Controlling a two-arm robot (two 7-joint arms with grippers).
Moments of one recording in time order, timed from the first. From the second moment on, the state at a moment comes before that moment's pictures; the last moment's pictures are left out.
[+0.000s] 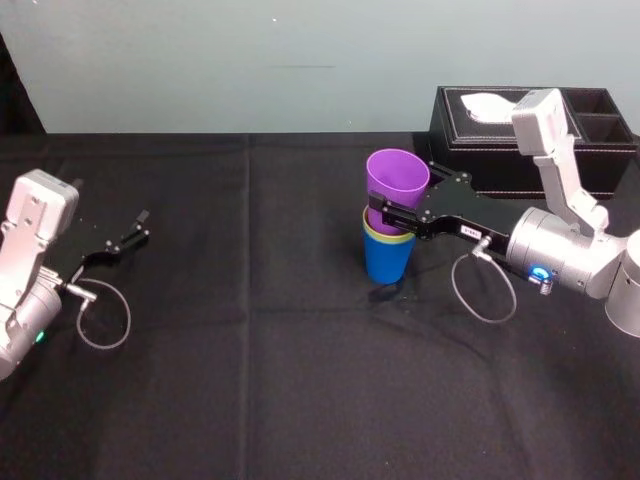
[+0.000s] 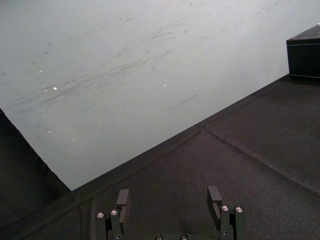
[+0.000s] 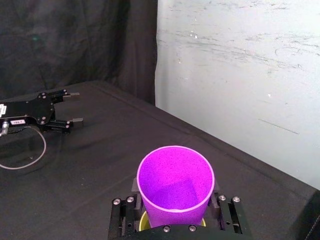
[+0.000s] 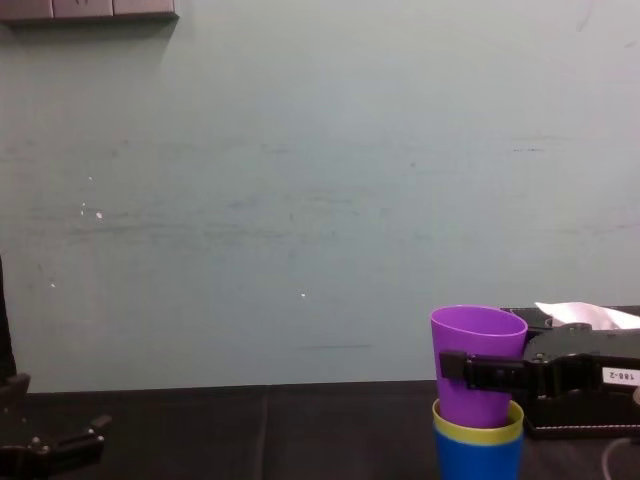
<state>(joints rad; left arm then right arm) -0.20 0.60 0.45 -1.41 -0.25 -0.12 0.03 0.42 0.50 -0.46 -1.33 0.48 0.03 0.58</state>
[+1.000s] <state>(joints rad) -0.20 0.60 0.45 -1.41 -0.25 -0.12 0.03 0.36 0.49 -0.40 -1.37 0.47 0.00 0.48</state>
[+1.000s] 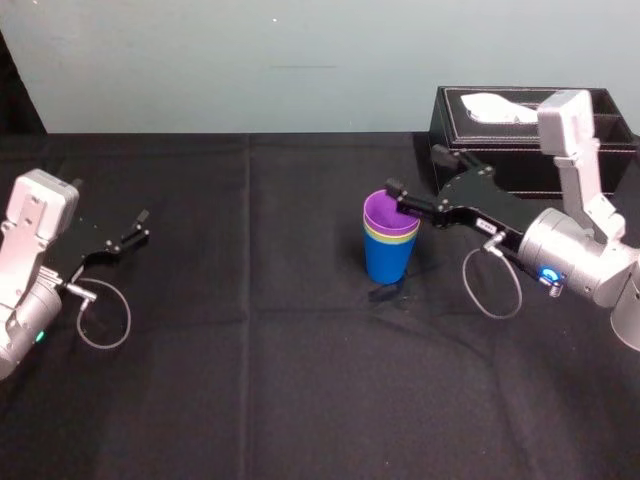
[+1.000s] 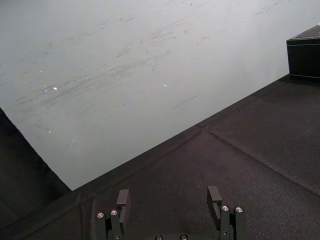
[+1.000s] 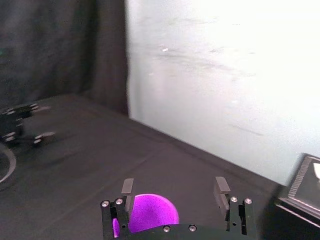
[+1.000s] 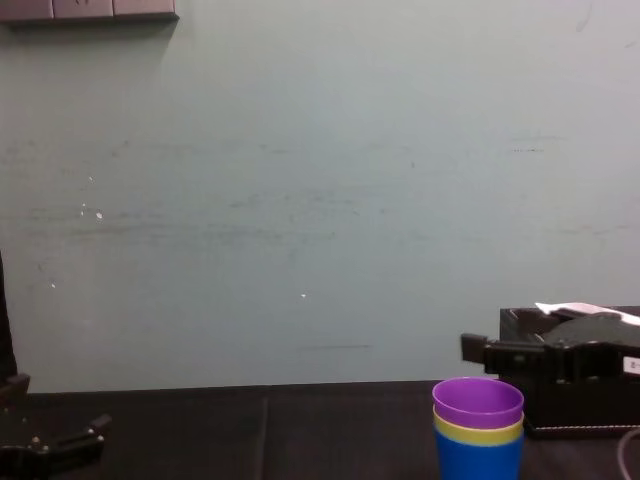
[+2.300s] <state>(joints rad) -0.20 0.60 0.45 -1.41 -0.25 -0.12 0.03 0.21 0.25 -0.27 -1.37 0.25 -0.10 -0.05</state>
